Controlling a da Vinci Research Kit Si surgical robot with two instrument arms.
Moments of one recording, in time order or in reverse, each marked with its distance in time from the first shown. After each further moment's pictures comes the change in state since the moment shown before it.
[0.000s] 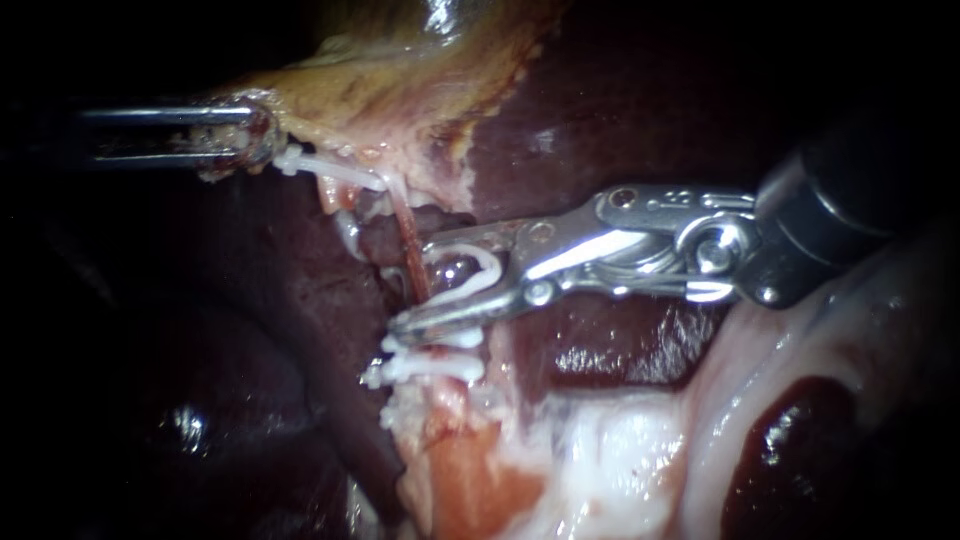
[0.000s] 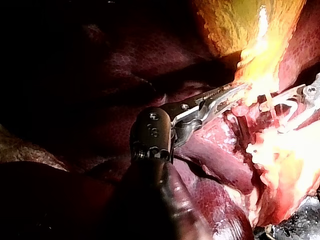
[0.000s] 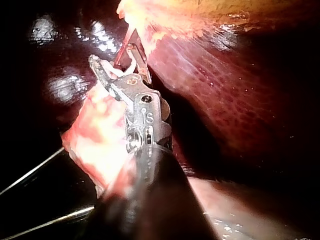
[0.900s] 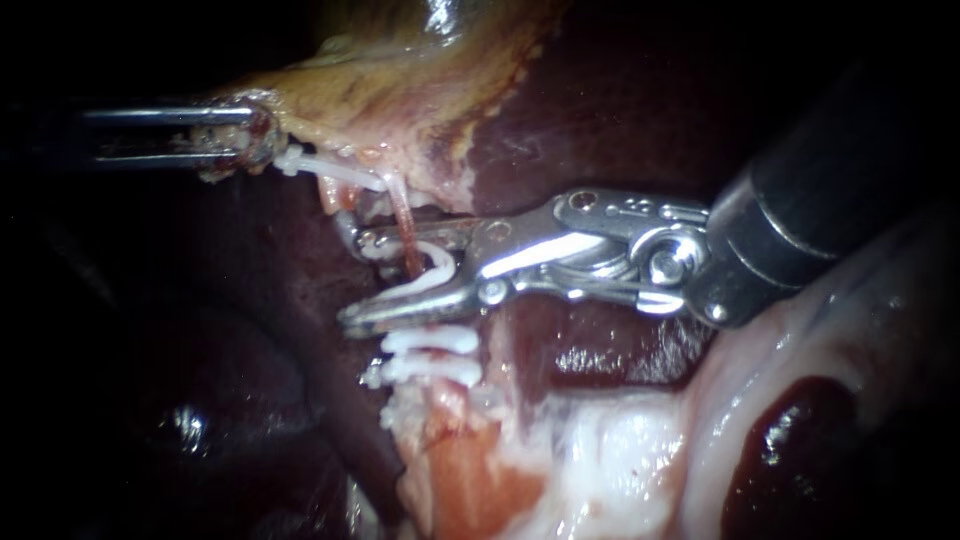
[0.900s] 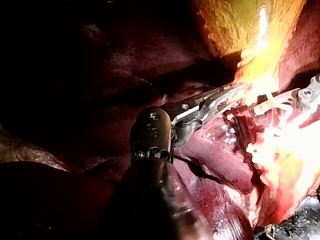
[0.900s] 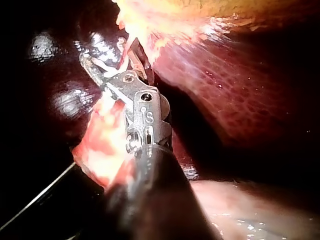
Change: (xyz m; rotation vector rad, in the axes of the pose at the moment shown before) right arm 0.002 -0.001 0.001 0.049 0.119 0.052; left arm 0.000 0.000 0.000 0.001 0.000 0.000
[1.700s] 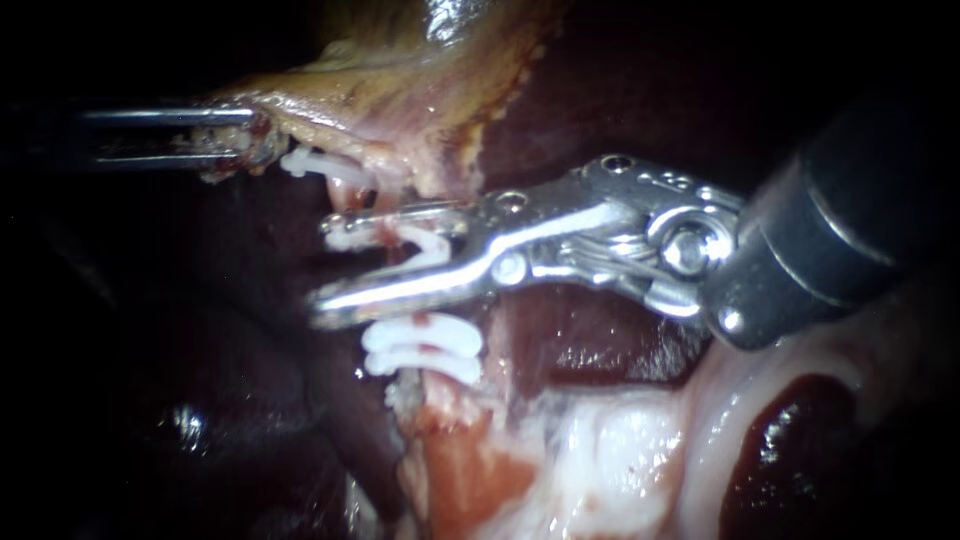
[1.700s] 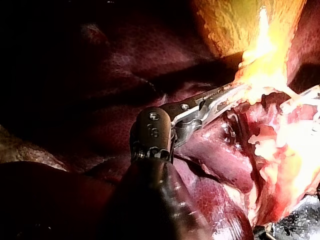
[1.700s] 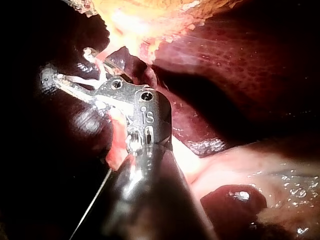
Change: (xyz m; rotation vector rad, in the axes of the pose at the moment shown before) right arm 0.006 -0.004 -0.001 0.179 0.124 0.111; left arm 0.000 0.000 0.000 0.000 0.000 0.000
